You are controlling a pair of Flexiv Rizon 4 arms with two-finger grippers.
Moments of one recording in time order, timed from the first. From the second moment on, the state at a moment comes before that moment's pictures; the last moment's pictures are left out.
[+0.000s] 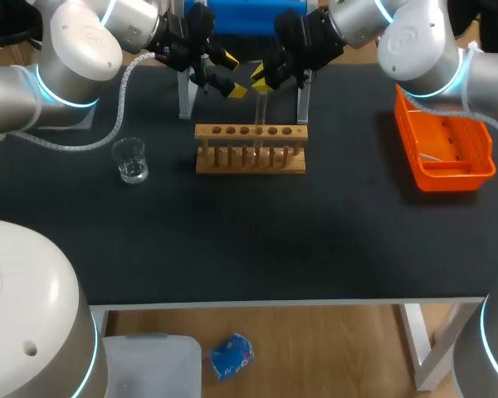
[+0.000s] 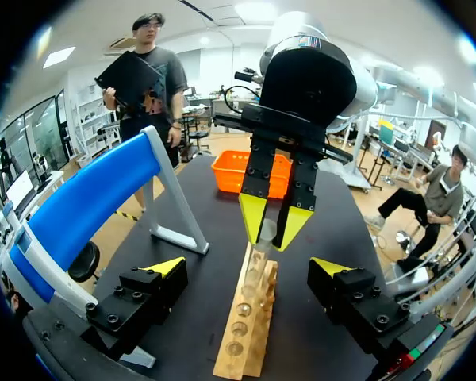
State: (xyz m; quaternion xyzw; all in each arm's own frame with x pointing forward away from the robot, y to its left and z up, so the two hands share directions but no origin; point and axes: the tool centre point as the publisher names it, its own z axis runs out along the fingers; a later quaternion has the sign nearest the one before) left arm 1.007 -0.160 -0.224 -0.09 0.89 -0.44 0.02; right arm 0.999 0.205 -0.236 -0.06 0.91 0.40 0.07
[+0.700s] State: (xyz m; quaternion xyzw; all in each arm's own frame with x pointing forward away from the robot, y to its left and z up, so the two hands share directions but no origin) left arm 1.007 -0.160 -0.224 -0.09 0.89 -0.44 0.02; right arm 0.997 0.204 -0.242 -0.05 0.91 0.41 0.07
